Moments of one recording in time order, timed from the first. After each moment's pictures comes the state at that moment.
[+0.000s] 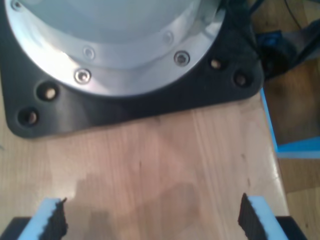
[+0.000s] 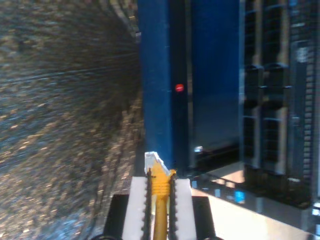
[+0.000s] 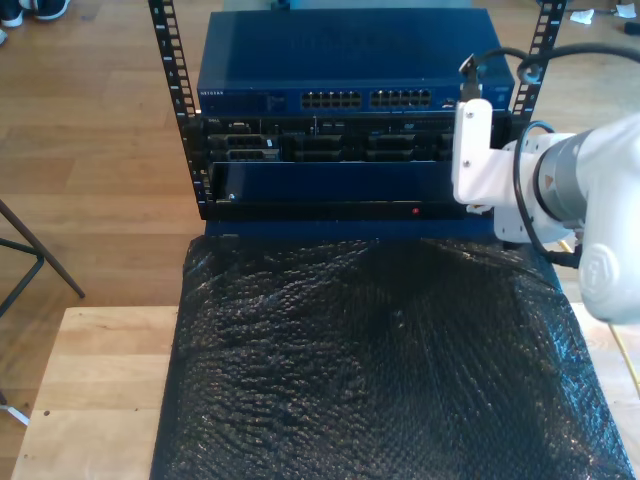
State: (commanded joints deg) left arm 82.9 -29.0 -5.5 2.5 58.7 -178.3; right arm 10.3 -24.0 -32.1 5.0 12.7 -81.2
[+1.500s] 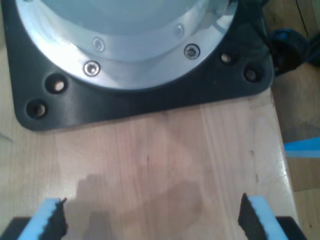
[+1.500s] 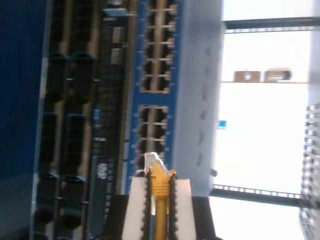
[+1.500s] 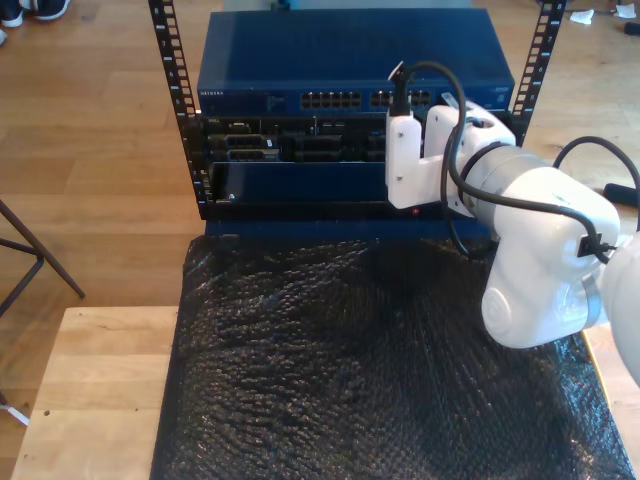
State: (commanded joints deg) left arm 82.9 -29.0 -5.6 1.7 58.8 -178.2; right arm 15.3 0.8 -37.4 -1.1 -36.9 -87.3
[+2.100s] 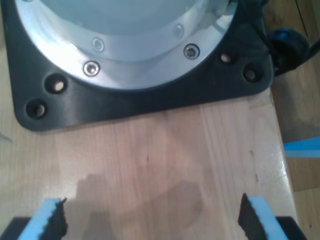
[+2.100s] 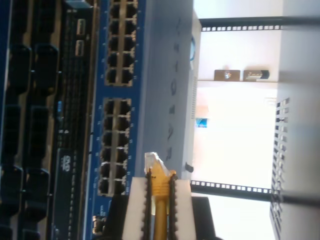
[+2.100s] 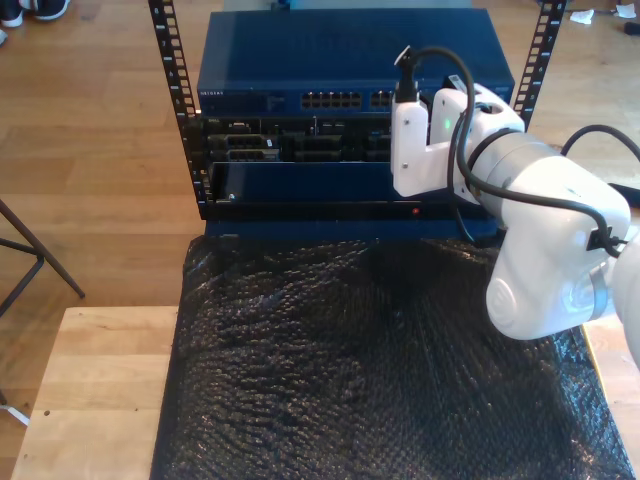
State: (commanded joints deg) left arm 82.9 -29.0 -5.6 1.7 58.8 -178.2; right arm 15.2 -0.8 -38.4 -1.4 -36.5 -88.4
